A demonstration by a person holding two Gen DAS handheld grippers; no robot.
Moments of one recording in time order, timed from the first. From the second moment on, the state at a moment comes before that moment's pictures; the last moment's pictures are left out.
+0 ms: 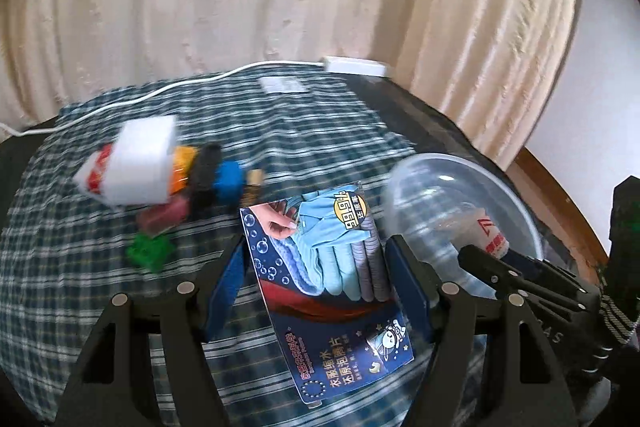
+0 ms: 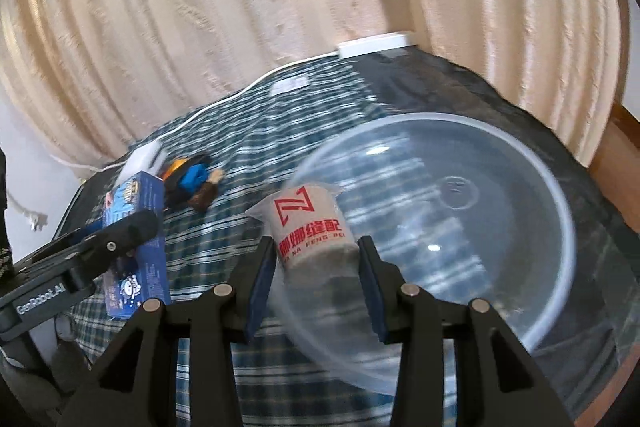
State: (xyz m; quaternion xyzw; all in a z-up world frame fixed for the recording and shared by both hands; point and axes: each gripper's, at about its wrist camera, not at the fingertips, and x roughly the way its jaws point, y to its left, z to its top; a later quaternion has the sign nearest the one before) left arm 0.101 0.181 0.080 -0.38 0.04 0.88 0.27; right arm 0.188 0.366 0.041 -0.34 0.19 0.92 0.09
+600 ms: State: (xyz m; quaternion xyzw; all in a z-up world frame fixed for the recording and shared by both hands) left arm 0.111 0.265 0.073 -0.39 0.06 0.85 0.35; right arm 0.220 0.426 0.028 -0.35 0.21 0.90 0.15
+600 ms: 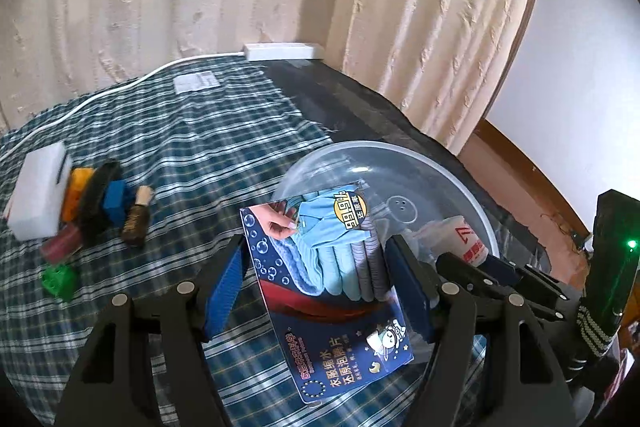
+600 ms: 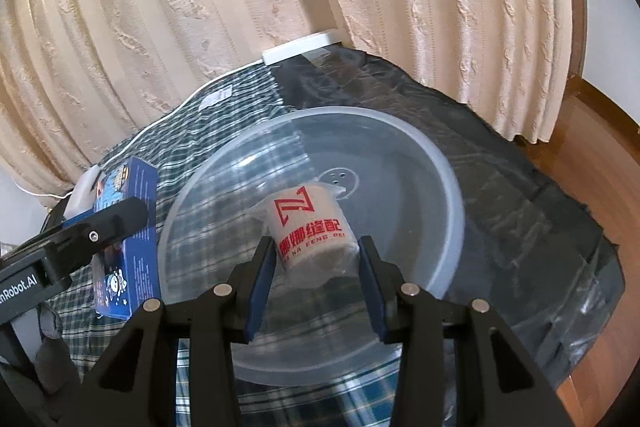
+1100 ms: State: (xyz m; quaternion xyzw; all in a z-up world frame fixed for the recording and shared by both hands) left arm 0.108 0.290 0.060 -0.40 0.07 0.84 0.37; right arm 0.221 0.428 0.024 -0.35 0.20 0.90 0.16
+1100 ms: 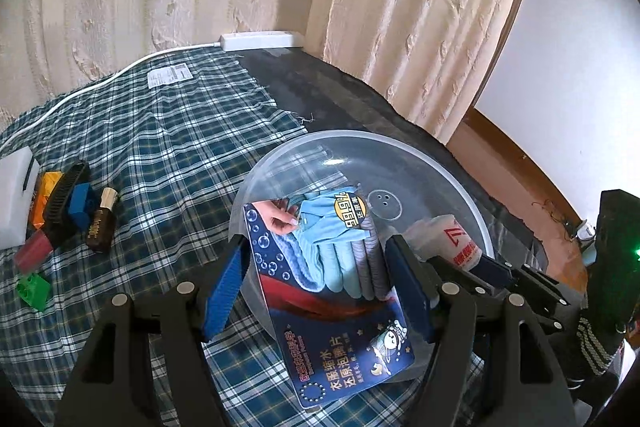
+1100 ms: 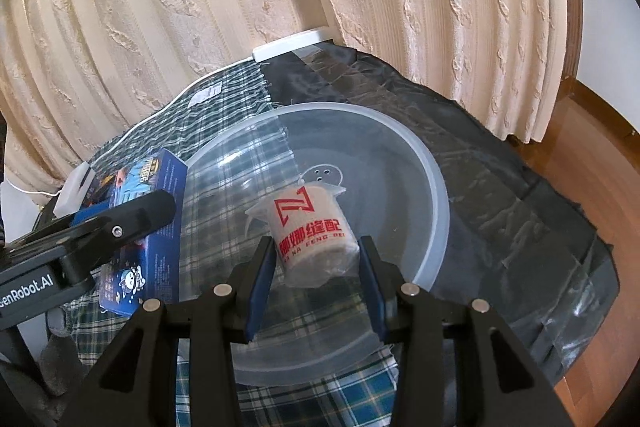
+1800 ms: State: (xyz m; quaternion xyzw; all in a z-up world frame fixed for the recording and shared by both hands) left arm 0.092 0.272 0.057 -0.44 -0.01 0.81 0.39; right arm 0.223 0.430 0.031 -0.34 0.21 0.90 0.18
